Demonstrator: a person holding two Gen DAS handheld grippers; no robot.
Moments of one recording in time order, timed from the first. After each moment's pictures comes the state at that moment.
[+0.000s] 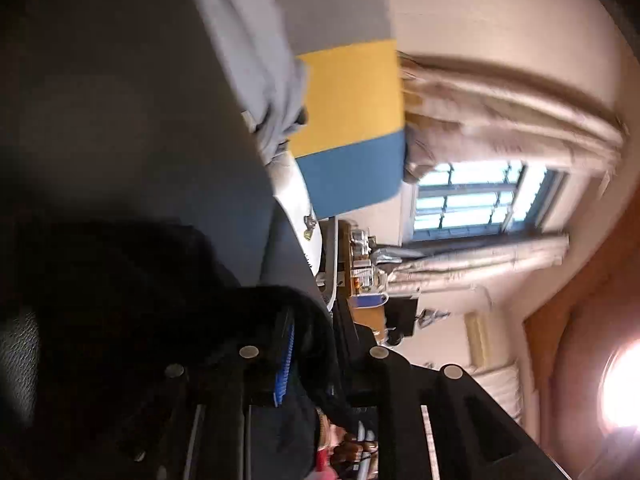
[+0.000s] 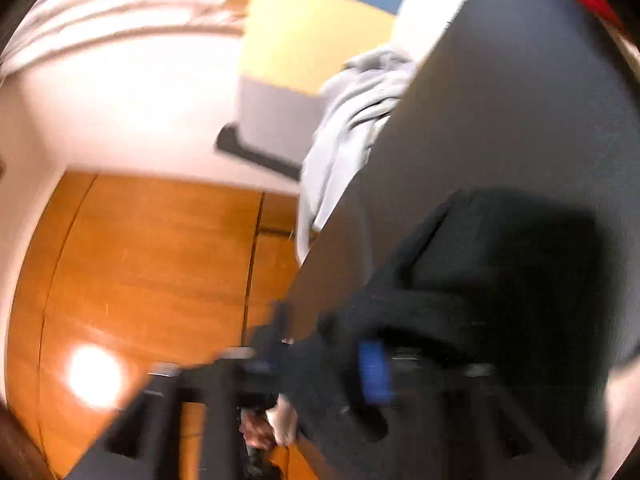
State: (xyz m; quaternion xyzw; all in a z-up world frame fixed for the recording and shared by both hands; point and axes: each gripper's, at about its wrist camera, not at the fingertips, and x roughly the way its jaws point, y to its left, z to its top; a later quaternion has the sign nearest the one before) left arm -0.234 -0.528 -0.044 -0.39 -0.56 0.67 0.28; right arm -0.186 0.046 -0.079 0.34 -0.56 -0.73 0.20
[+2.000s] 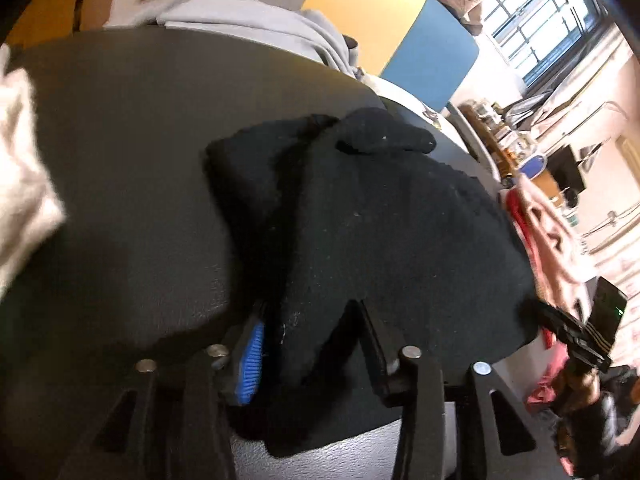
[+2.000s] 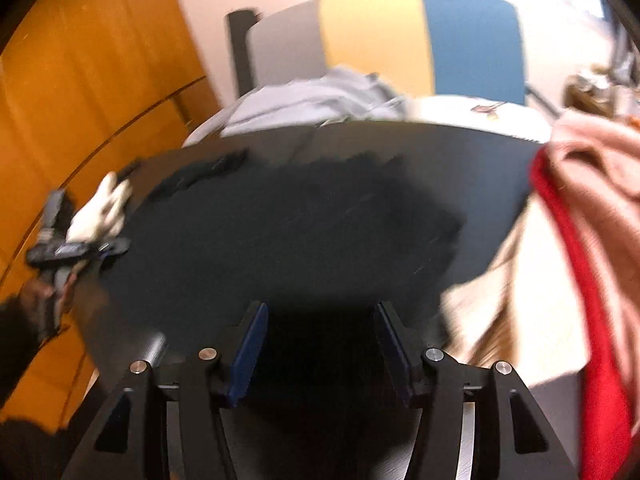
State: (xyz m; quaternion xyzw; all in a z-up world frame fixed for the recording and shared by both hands) left arm -0.148 -0.490 -0.124 -0.51 -0.15 0.83 0.18; right arm -0.044 -0.034 -0.032 0.43 -0.07 -0.89 0.13
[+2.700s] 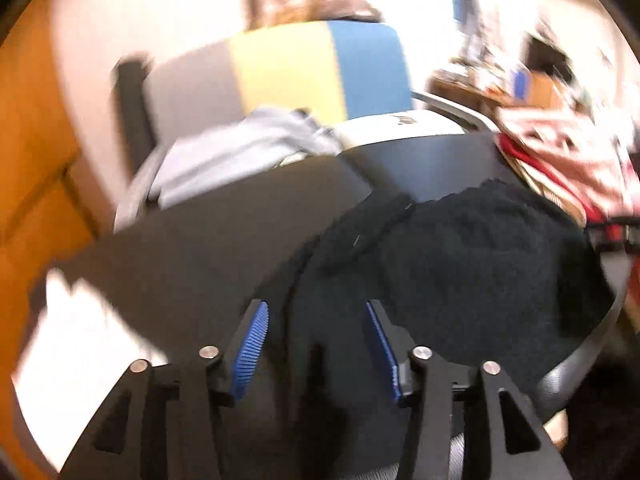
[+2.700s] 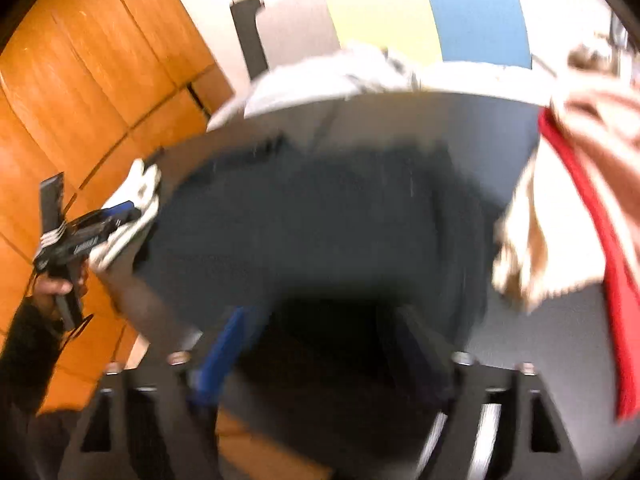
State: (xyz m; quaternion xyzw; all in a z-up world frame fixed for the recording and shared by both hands) left arm -0.108 -0.420 -0.033 -0.35 0.17 0.91 0.17; right arm -0.037 -0.054 -0.015 0.43 -0.10 -0.89 0.13
